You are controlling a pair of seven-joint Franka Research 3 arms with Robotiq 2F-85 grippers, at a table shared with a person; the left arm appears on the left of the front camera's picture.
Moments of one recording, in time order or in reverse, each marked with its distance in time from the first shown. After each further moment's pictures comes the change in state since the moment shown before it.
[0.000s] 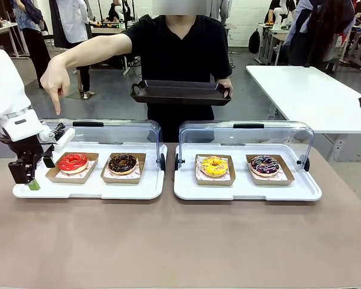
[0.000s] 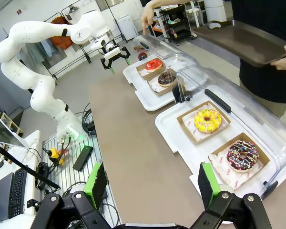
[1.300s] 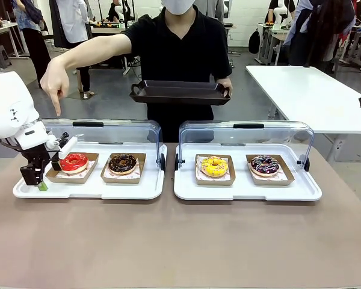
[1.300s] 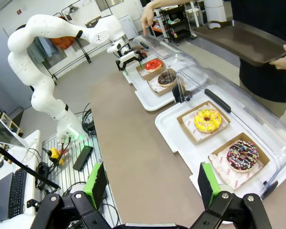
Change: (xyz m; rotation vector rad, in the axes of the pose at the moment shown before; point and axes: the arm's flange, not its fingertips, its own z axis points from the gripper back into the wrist) left arm -0.033 0.059 -0.062 0.011 -0.012 -0.043; right arm 0.000 0.000 0.000 0.000 0.000 0.000
